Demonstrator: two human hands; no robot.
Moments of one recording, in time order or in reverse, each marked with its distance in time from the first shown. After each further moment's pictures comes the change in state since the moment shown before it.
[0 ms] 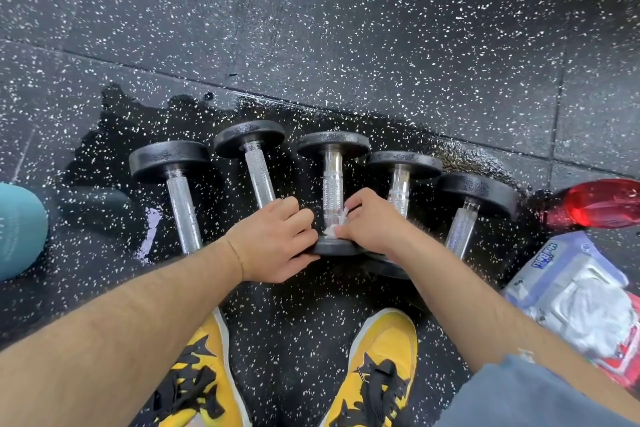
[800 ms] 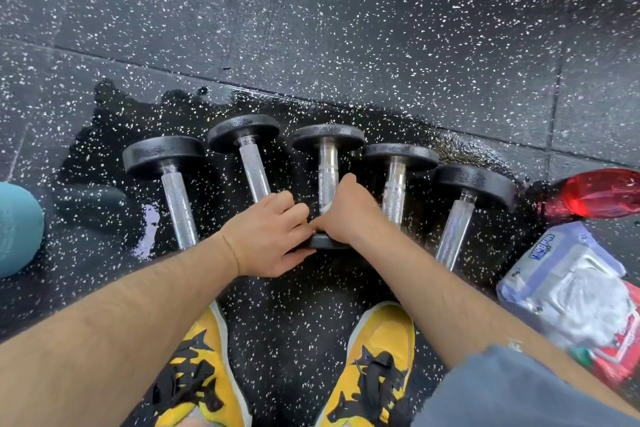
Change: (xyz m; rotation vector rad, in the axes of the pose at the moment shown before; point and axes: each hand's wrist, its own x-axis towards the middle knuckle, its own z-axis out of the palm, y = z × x) left_hand 0.000 -0.001 0.001 -0.040 -0.018 -0.023; right_hand 0.016 -0.023 0.023 -0.116 0.154 -0.004
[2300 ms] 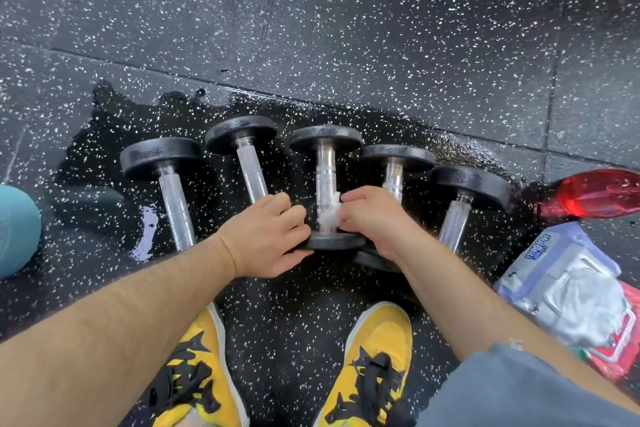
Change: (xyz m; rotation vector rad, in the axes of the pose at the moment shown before) left_hand -0.002 0.000 0.000 0.065 -0.022 0.010; right_hand -0.003 0.034 -0.015 0.608 -0.100 0.181
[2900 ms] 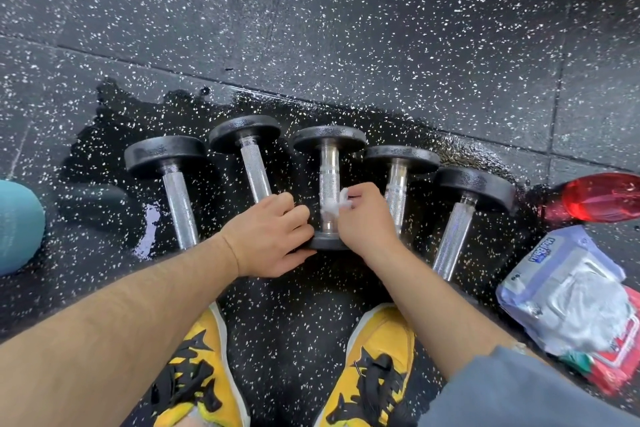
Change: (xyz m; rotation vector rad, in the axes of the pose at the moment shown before) left_hand 0.000 0.000 0.000 -0.043 0.029 -0.010; right_hand -0.005 0.008 0.024 -0.165 0.204 -0.273
